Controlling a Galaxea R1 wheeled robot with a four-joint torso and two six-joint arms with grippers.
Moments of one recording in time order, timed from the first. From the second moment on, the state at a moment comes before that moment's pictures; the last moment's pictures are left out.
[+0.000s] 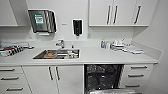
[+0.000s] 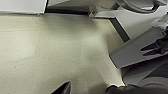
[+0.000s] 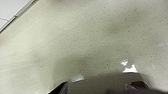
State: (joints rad) left arm 1.09 2.28 -1.61 0.01 0.08 0.06; right arm -1.08 2.64 -2.16 -0.08 -0.32 0.58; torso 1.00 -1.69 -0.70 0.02
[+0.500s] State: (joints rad) left arm 1.26 2.38 -1.79 0.02 0.06 0.06; right arm -1.26 2.63 -2.18 -0.08 -0.13 0.42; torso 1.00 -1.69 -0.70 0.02
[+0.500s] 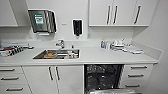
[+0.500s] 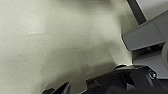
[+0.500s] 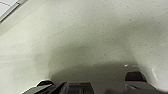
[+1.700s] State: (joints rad) left arm 1.47 2.69 -2.21 0.06 -0.09 0.06; right arm -1.48 2.82 -2.38 -0.22 0.08 0.37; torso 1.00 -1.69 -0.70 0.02
